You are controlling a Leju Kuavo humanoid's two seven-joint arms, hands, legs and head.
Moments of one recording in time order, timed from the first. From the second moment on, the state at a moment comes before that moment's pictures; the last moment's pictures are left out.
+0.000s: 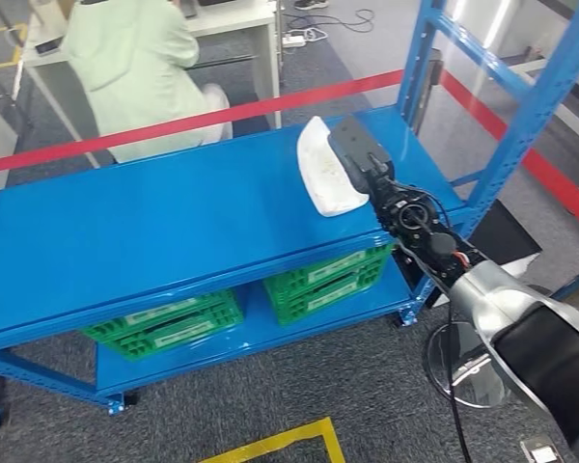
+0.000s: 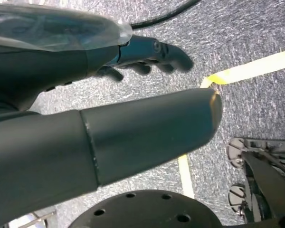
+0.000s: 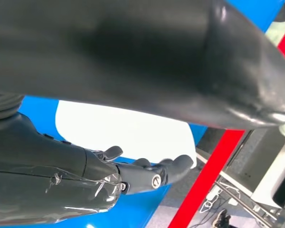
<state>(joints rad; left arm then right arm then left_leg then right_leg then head) -0.12 0.09 -1.12 -0.21 1.14 0.20 0.07 -0.83 -0.23 0.78 -0.94 -0.41 -0.22 -0.04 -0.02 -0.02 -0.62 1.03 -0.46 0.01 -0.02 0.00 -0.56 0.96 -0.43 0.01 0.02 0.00</state>
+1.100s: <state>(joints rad) -0.12 0.09 -1.12 -0.21 1.16 0.21 0.07 -0.82 -0.22 0.78 -0.92 -0.44 -0.29 -0.04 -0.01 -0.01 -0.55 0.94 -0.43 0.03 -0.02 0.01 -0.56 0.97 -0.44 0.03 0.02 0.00</state>
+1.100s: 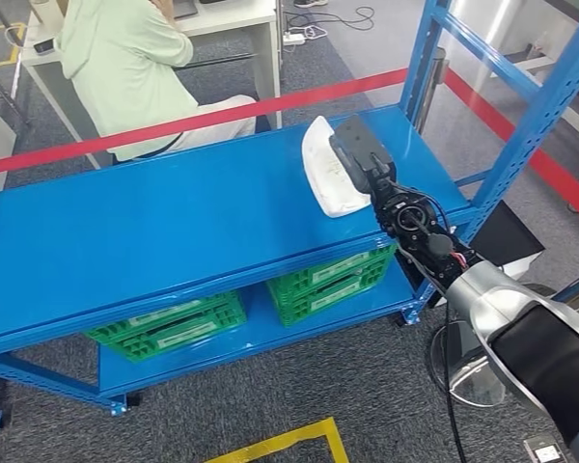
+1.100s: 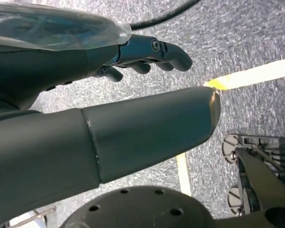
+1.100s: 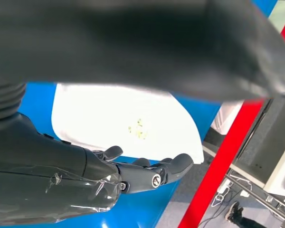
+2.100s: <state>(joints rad) -0.12 0.09 -1.12 -0.21 1.16 0.20 0.07 -0.86 -0.22 0.86 -0.79 -0.16 -0.22 0.26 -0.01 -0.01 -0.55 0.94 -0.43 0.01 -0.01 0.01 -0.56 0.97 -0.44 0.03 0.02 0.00</state>
